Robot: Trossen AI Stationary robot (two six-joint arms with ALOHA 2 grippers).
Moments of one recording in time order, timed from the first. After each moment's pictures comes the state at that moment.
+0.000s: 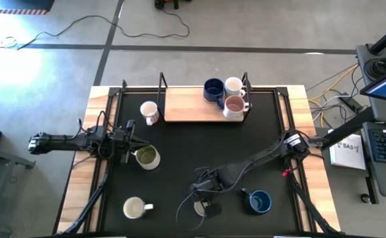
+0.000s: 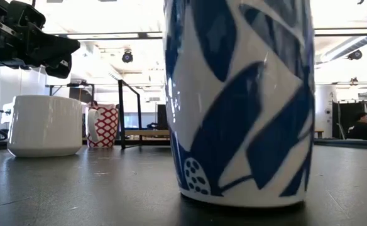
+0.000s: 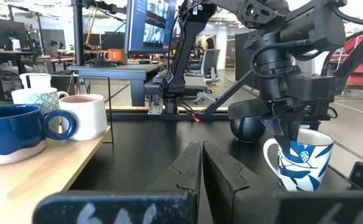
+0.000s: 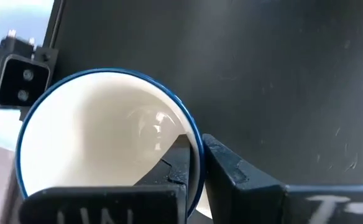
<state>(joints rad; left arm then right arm) 0.00 0.09 0.01 0.16 0.06 -0.04 0.41 2.07 1.75 -0.80 -0.06 0.20</state>
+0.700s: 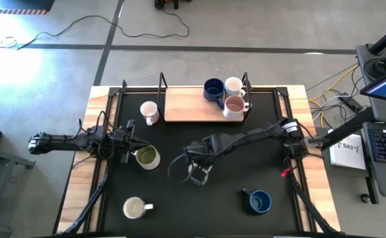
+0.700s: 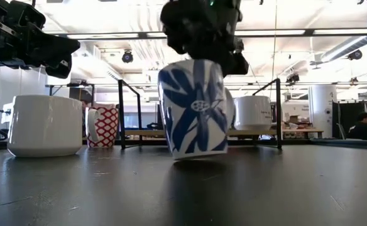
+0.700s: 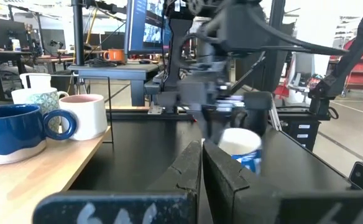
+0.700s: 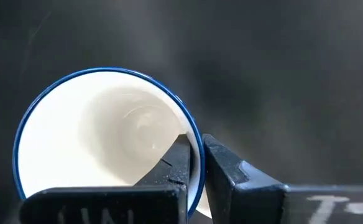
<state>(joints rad) 0.00 0.09 0.01 0.16 0.06 -0.04 0.15 2.04 1.75 -1.01 0.00 0.71</state>
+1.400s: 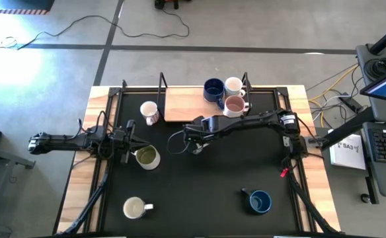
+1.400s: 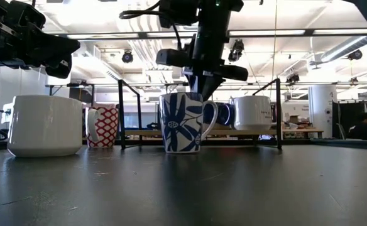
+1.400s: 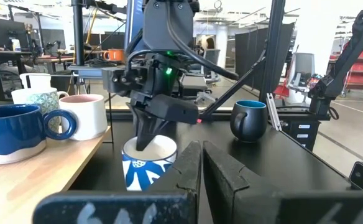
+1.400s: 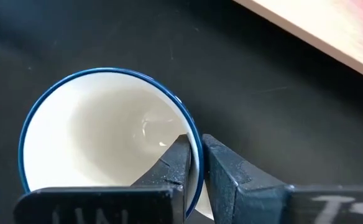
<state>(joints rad) 0.00 0.09 0.01 0.16 0.06 -0.04 -0.01 2.05 1.75 -1.02 0.24 1.00</state>
